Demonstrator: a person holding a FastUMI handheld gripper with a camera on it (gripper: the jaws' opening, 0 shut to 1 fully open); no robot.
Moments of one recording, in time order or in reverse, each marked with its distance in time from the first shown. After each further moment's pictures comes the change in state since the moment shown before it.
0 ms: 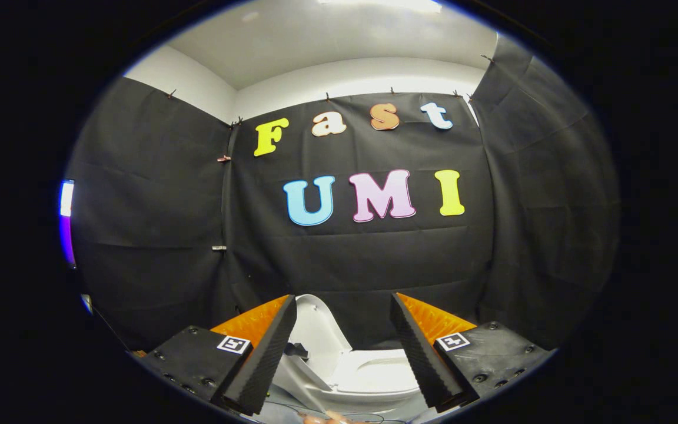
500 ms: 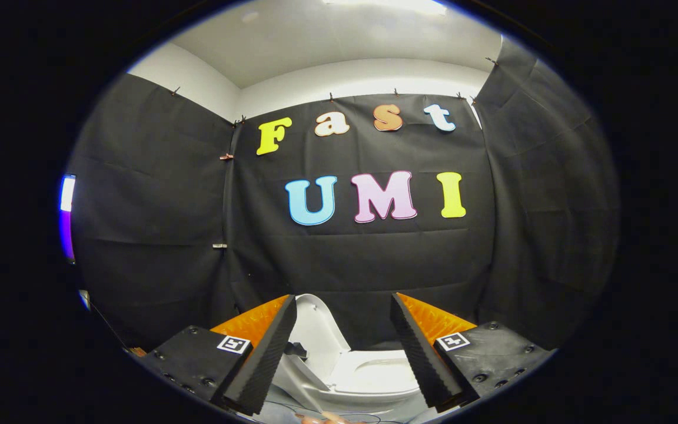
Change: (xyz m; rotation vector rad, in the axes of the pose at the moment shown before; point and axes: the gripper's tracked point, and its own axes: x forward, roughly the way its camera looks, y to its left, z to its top) arm -0.001 0.004 0.001 -0.022 -0.007 0.010
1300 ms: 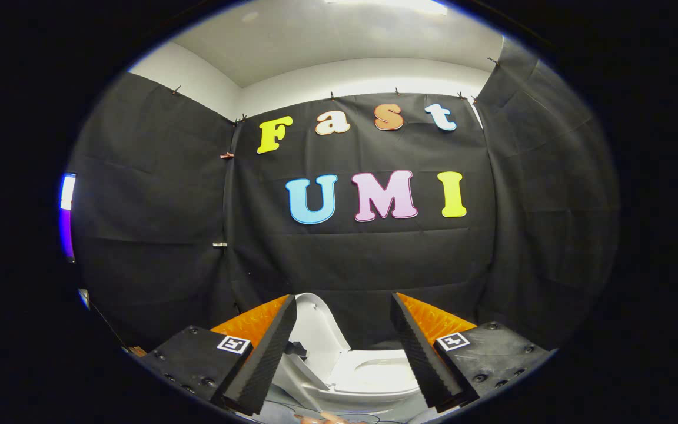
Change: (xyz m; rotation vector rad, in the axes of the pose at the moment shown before) arm 0.001 0.000 -0.003 -0.001 0.006 -0.001
